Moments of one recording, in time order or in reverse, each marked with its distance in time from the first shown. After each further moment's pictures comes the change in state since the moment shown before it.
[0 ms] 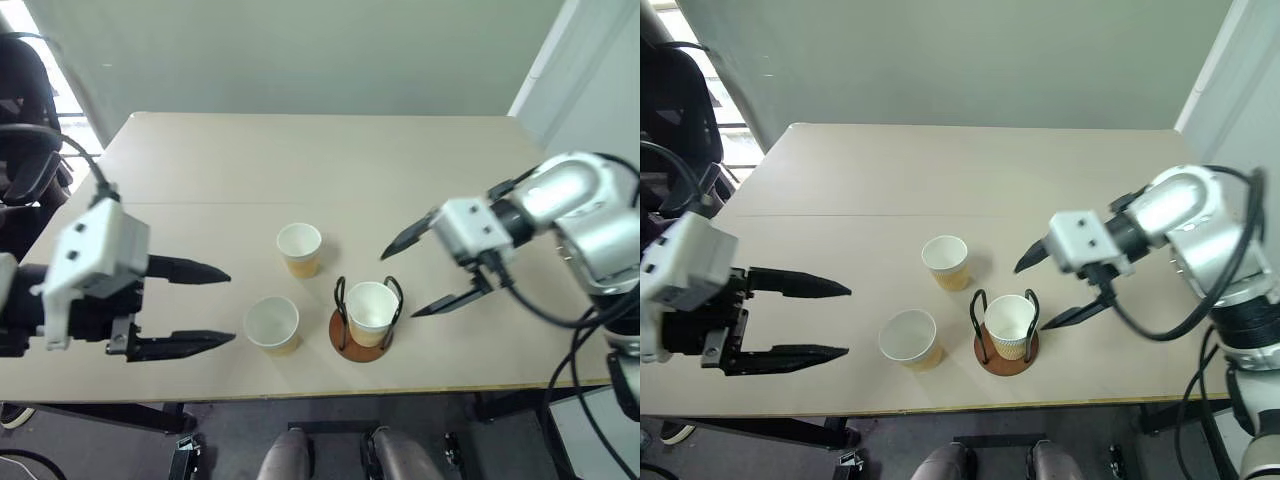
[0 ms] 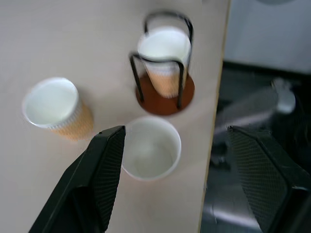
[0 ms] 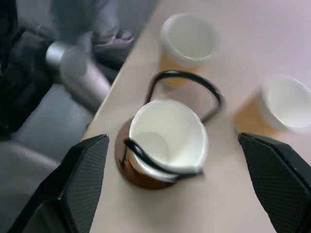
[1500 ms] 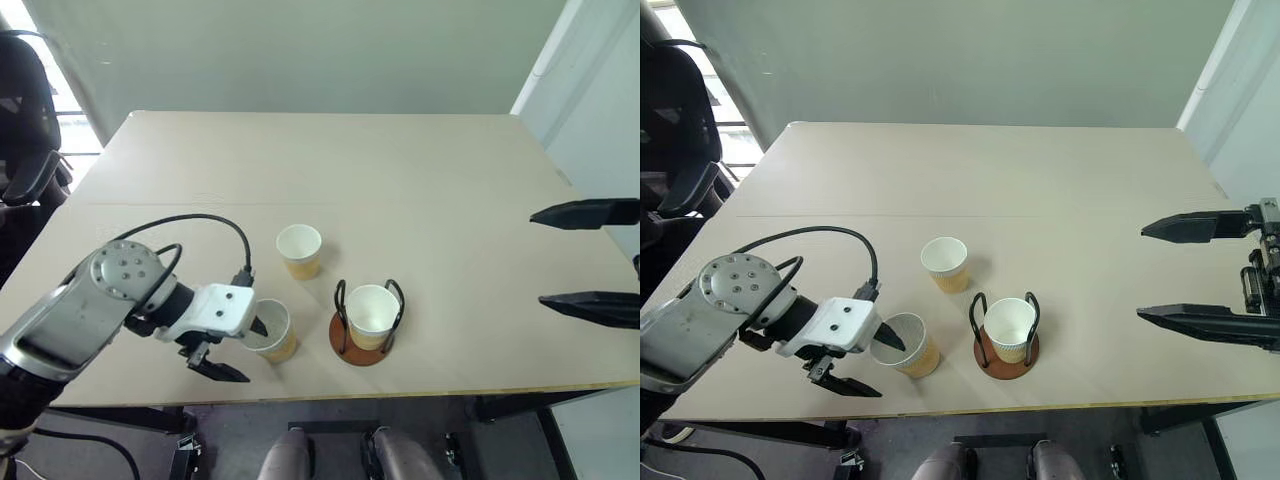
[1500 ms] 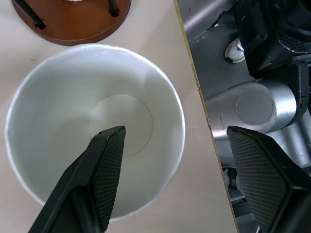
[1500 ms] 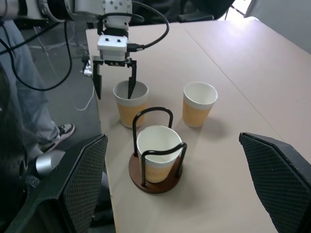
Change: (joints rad) left arm -0.419 -0.151 -0.862 0.259 0.572 -0.398 -0.259; right arm 0.609 -0.315 -0.897 -0.304 0.650 0.447 -0.333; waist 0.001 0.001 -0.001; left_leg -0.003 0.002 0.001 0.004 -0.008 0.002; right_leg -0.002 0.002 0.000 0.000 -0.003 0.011
